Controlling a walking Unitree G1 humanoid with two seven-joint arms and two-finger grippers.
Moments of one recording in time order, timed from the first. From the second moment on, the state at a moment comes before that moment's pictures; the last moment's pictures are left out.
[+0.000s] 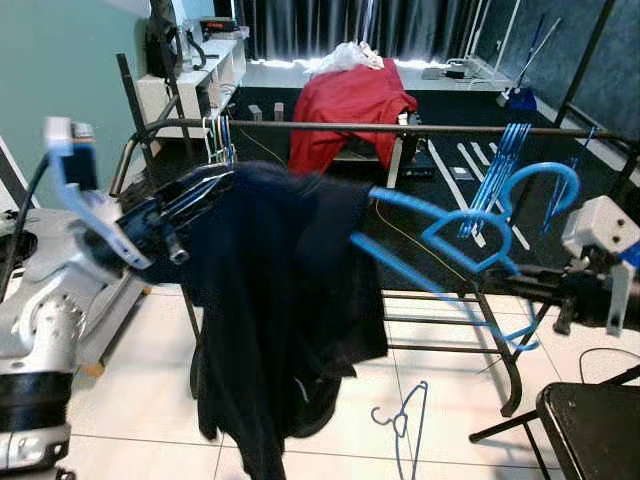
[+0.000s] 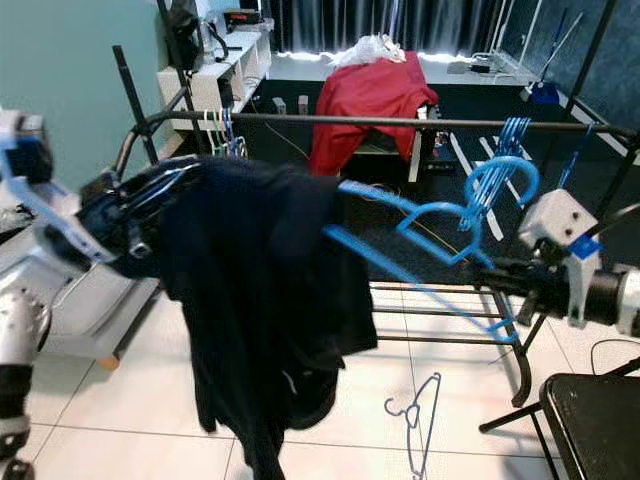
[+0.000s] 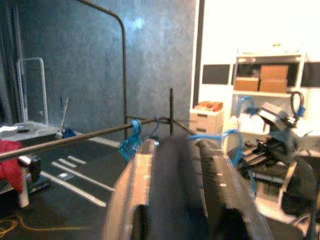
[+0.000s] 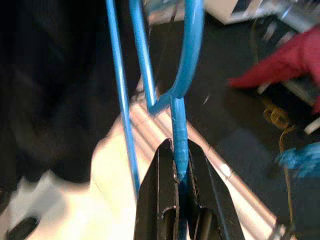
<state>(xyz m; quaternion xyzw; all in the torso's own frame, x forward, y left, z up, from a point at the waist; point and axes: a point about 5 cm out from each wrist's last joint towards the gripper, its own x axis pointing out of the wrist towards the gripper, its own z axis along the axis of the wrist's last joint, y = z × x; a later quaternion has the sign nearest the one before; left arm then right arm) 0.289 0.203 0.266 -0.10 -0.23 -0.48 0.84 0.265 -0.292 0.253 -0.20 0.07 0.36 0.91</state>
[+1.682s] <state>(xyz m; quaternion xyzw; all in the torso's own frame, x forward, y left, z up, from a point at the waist) 0.303 0.184 0.246 -0.10 -0.23 -0.43 0.87 0.231 -0.260 0.353 -0.01 -0.19 0.52 0.83</state>
